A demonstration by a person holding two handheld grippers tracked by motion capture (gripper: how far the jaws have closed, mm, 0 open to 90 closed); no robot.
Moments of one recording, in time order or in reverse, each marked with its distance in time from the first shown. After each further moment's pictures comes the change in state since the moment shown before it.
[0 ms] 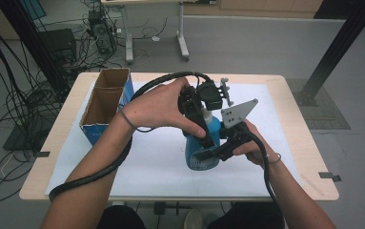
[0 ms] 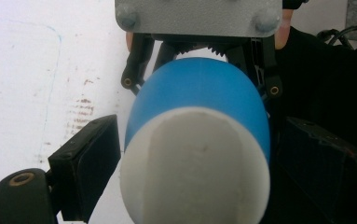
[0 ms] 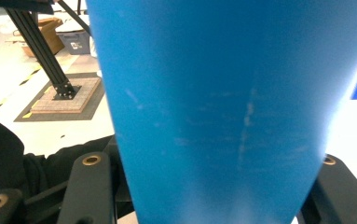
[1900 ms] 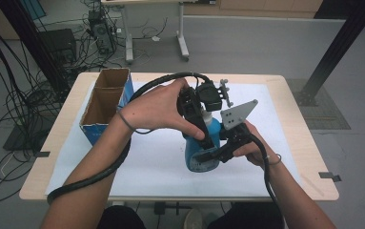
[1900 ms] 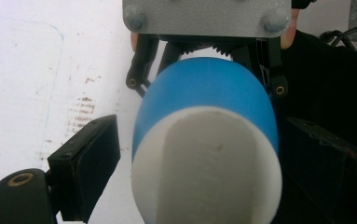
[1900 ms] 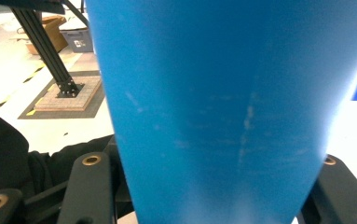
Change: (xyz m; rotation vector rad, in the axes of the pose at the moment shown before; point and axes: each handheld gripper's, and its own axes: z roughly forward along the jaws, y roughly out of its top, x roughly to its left) left arm -0.005 -0.001 -0.001 0.000 0.013 -0.006; right arm 0.004 0.002 0.001 0.008 0.010 -0.007
